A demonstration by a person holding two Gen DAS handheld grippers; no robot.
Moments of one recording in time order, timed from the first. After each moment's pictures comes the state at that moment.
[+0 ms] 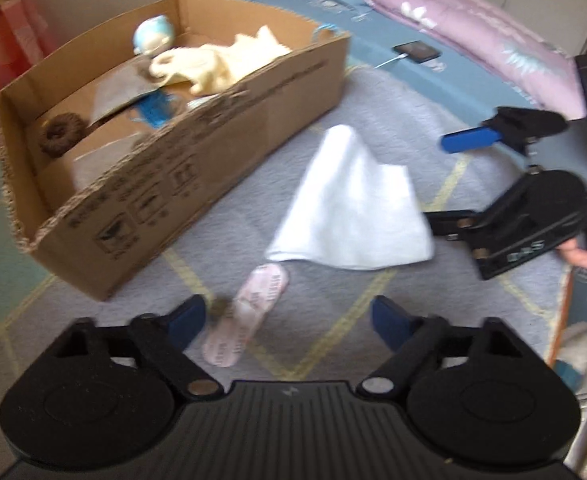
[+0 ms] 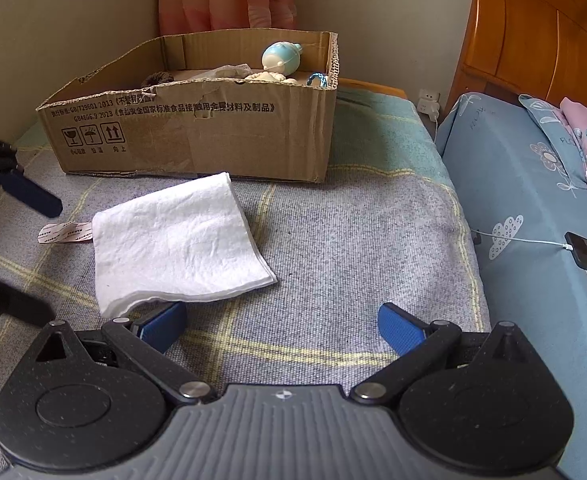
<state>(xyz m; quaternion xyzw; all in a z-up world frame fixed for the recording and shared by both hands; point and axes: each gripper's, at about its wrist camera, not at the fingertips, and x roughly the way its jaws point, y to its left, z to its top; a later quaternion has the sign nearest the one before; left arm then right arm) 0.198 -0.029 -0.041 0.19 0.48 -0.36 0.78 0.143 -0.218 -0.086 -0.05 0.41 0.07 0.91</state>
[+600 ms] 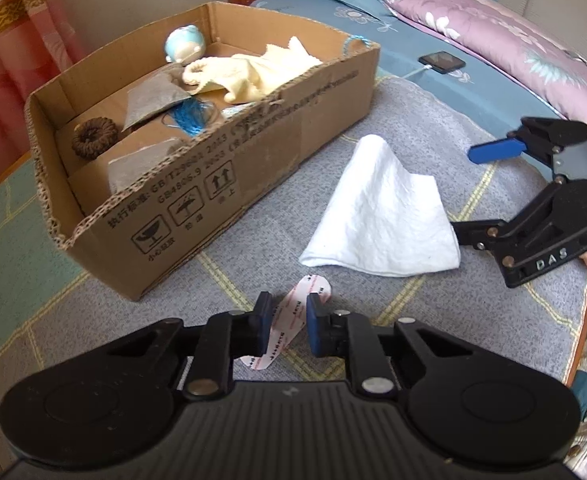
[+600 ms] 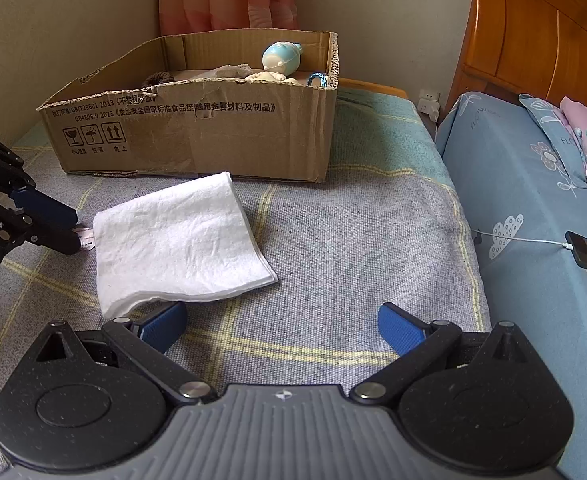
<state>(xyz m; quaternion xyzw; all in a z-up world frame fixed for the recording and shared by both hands) 0.198 -0.019 -0.035 0.18 0.46 -0.33 0.81 0.142 -0.218 -0.087 -0.05 0.41 0.06 0.91</state>
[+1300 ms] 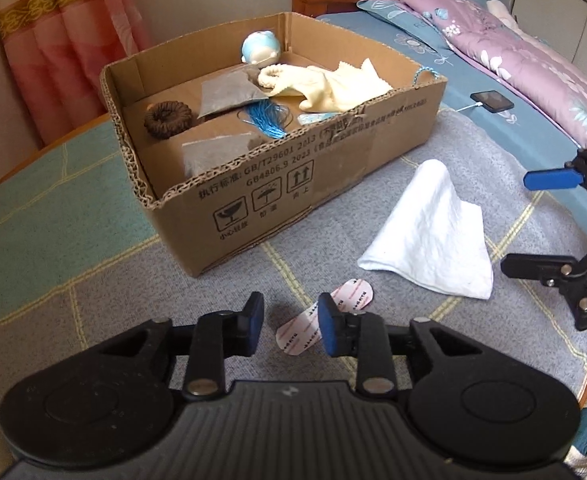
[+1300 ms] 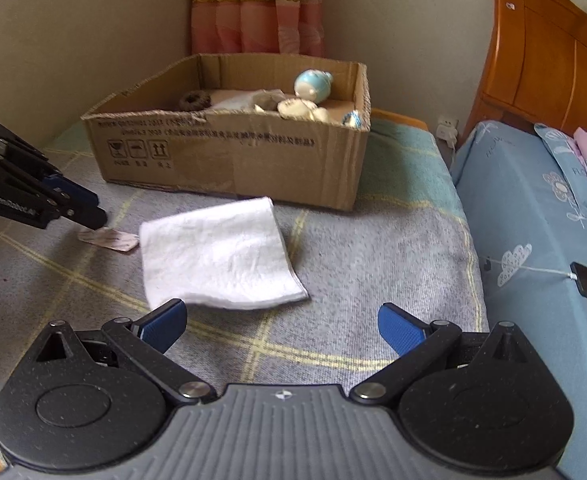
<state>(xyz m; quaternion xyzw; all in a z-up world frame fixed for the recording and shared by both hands) 0.197 0.008 -0.031 0.14 0.45 -0.26 0.84 0.123 -0.204 -0.060 -0.07 0.38 0.11 0.92</state>
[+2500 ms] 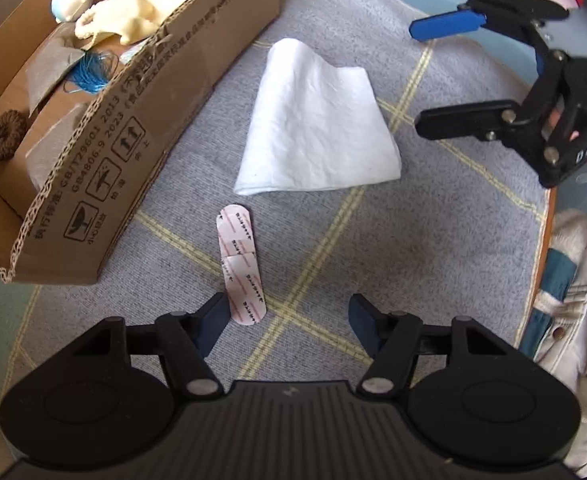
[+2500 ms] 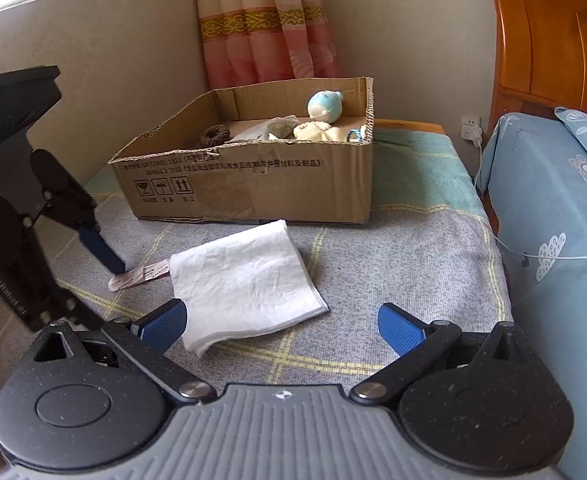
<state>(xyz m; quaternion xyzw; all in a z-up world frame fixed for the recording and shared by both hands) 0.193 -0.052 -0.039 0.32 0.56 -0.39 0.66 0.122 -0.230 -0.060 0.02 0.36 0.15 0.92</state>
